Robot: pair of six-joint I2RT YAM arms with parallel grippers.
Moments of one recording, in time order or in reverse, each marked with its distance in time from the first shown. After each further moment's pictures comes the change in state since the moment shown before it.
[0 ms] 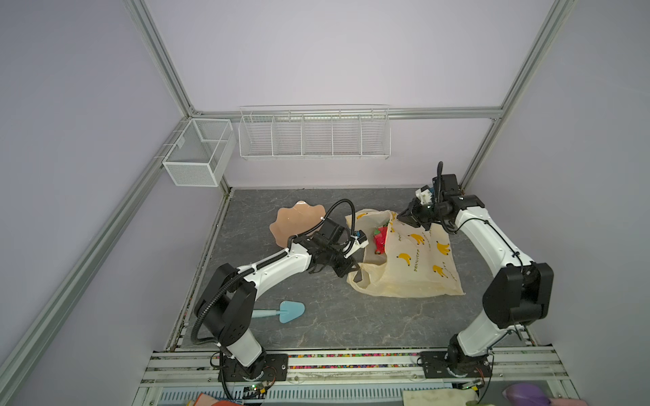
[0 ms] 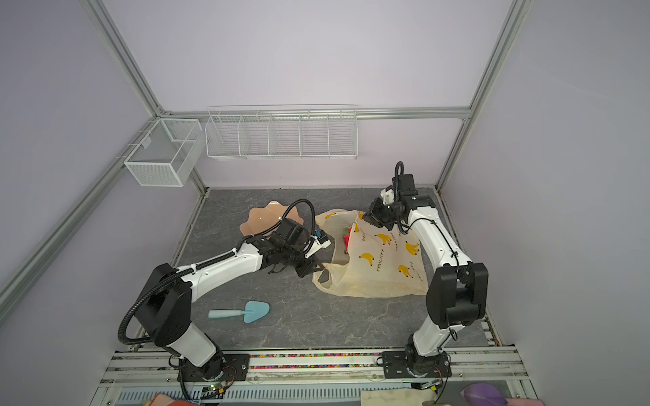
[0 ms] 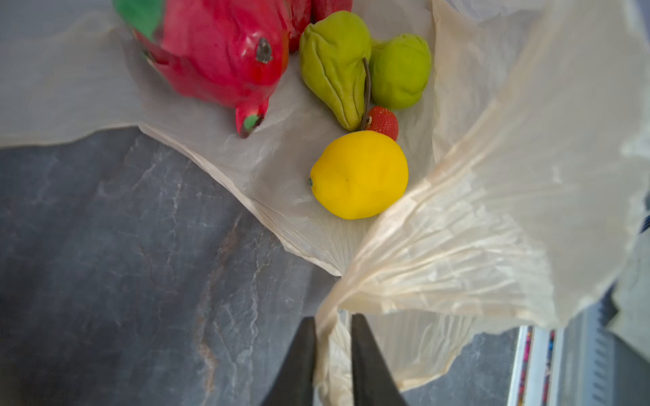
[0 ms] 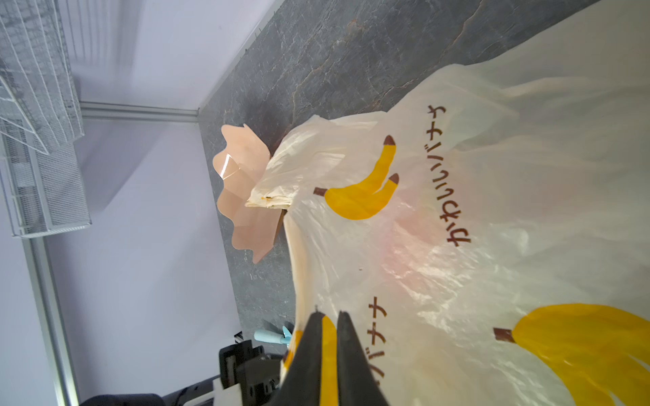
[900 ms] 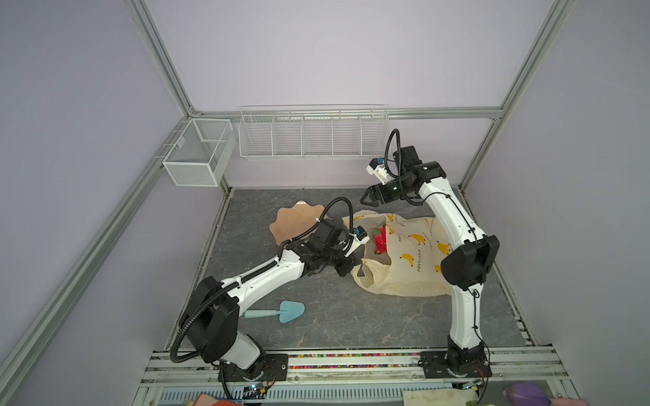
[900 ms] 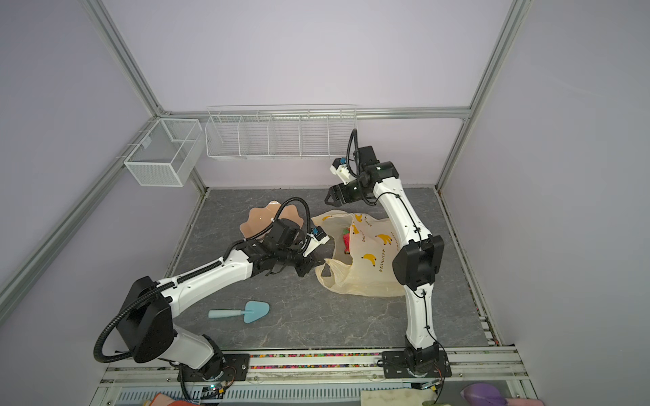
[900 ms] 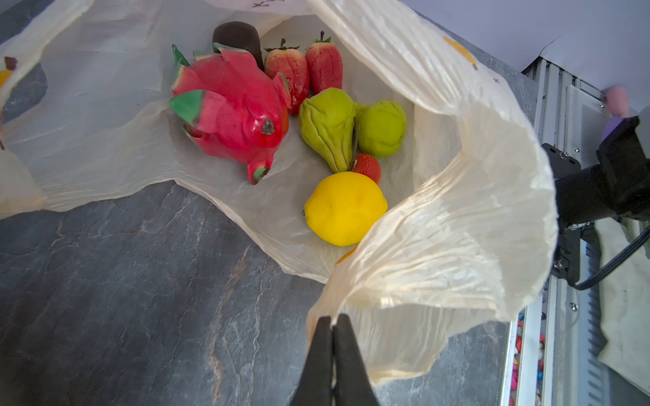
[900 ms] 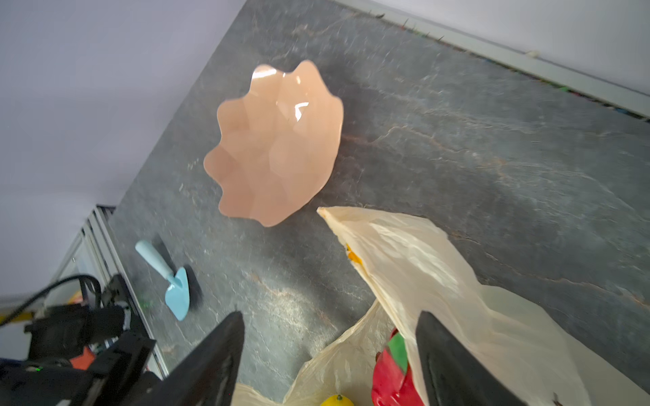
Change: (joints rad) left arm -0.034 -0.123 -0.043 0.092 -0.049 -0.071; right arm 0.227 0.474 0.795 -0.385 0.049 -0.800
